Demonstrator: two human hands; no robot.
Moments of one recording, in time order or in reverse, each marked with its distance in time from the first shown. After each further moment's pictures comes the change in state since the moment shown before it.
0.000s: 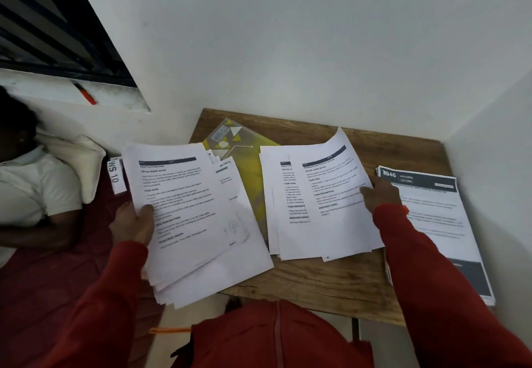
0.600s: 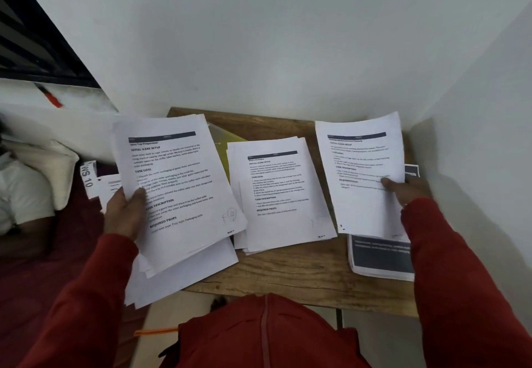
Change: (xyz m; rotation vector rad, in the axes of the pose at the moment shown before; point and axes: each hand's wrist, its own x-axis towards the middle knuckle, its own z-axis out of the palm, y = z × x) left_hand -0.036 0.039 0.046 -0.262 -0.056 0.112; right_hand 0.018 0.082 -0.092 0.511 0.058 0.175
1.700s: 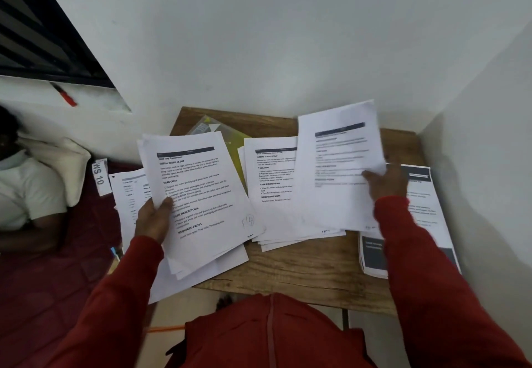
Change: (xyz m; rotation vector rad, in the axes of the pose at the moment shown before) left_hand -0.009 -0.021 0.014 0.018 -0.093 -0.091; right_hand -0.012 -0.014 0.063 -0.153 0.163 -0.326
